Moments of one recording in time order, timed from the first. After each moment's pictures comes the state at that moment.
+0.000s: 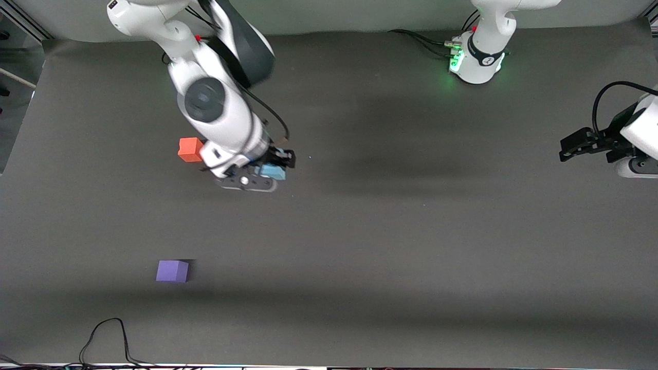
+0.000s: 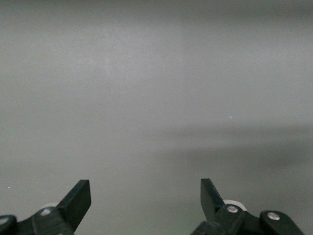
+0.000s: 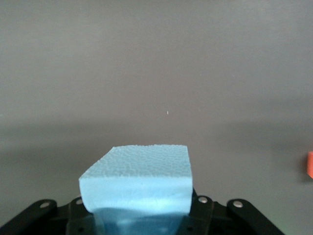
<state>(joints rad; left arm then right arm) -0.06 0.02 0.05 -1.63 -0.01 1.63 0.03 0.66 0.31 -0.13 -1.46 0.19 1.69 0.63</state>
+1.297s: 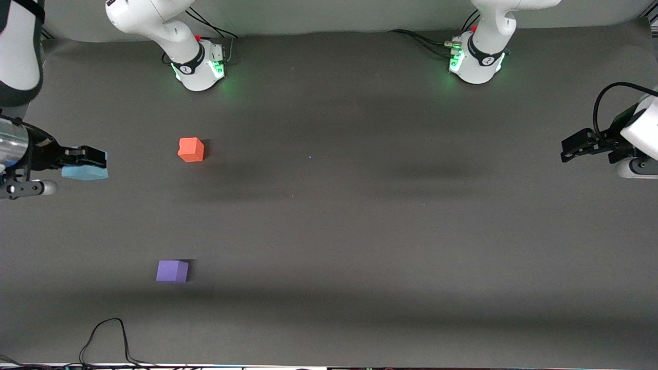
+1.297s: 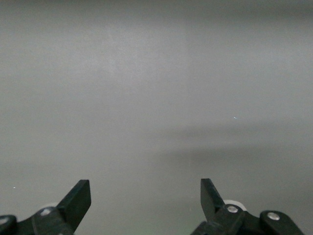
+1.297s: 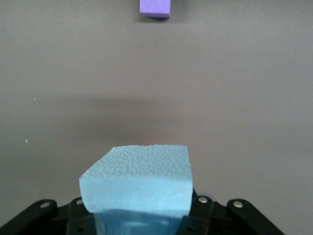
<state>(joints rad) -0.06 0.03 0.05 -1.63 0.01 1.63 0.03 0.55 0.14 -0.67 -1.66 0.14 1.59 -0.16</state>
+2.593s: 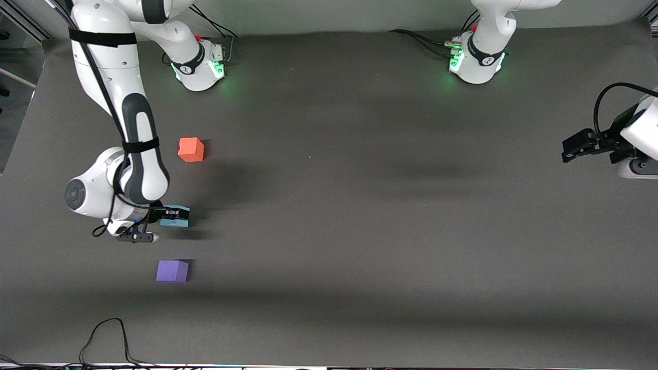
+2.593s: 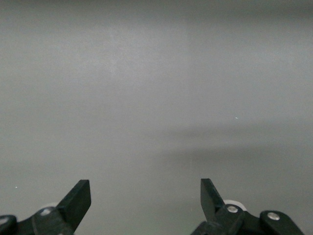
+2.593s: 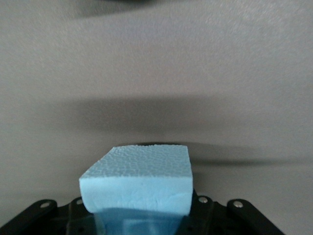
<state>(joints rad) -0.06 0.03 0.05 -1.63 0.01 1.63 0.03 0.59 0.61 -0.65 -2.02 0.71 2.30 -0.43</state>
